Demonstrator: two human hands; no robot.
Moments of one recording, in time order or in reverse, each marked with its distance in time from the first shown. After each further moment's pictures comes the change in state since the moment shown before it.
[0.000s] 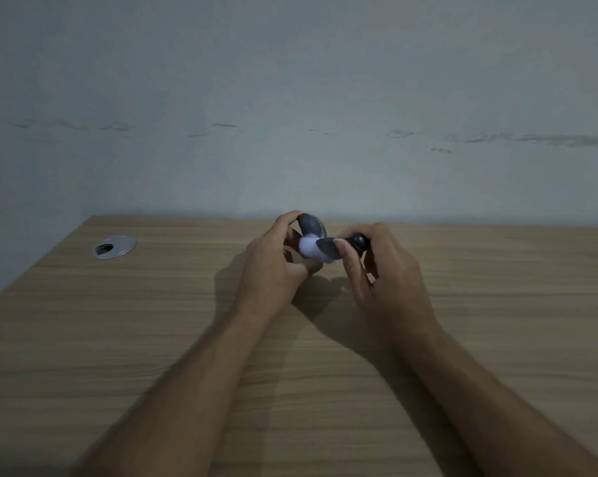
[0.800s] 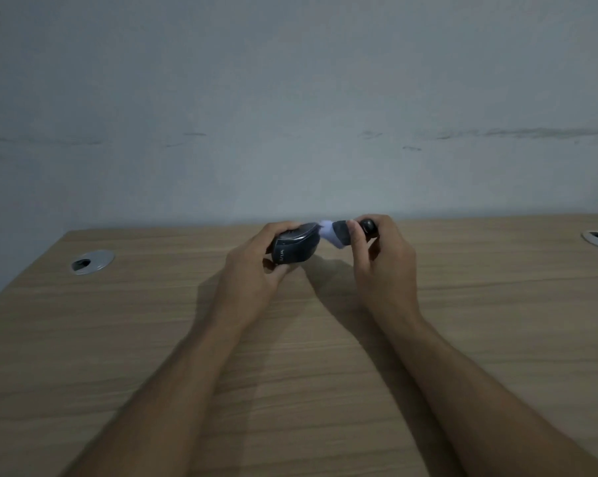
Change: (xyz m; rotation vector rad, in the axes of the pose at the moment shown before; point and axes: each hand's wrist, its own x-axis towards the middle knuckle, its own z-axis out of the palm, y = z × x) left_hand -0.005 0.004 -0.008 0.049 -0.102 0.088; right_hand 0.011 0.029 -0.003 0.040 0.211 0.307
